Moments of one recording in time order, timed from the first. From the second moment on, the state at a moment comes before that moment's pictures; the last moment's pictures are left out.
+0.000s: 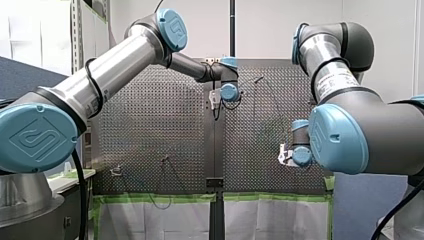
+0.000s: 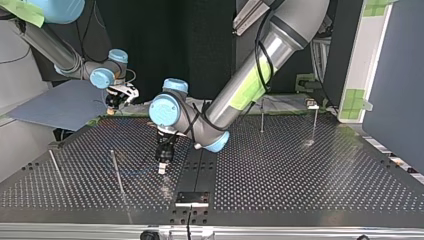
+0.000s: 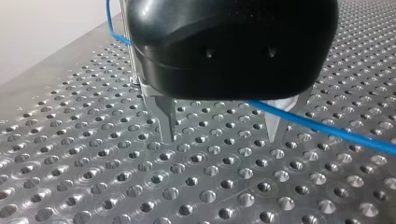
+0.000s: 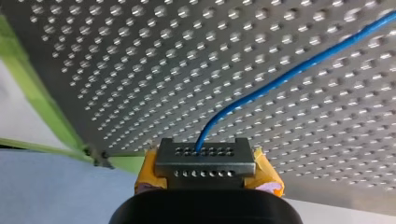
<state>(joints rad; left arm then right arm) -0.65 -2.40 -0.83 -2.96 -1.96 -1.64 1.75 -0.67 1.56 -0.63 1.75 1.61</state>
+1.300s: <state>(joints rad) -0.65 -2.40 -0.83 -2.98 -1.97 -1.63 1.67 -0.43 1.49 -0.75 1.69 1.62</state>
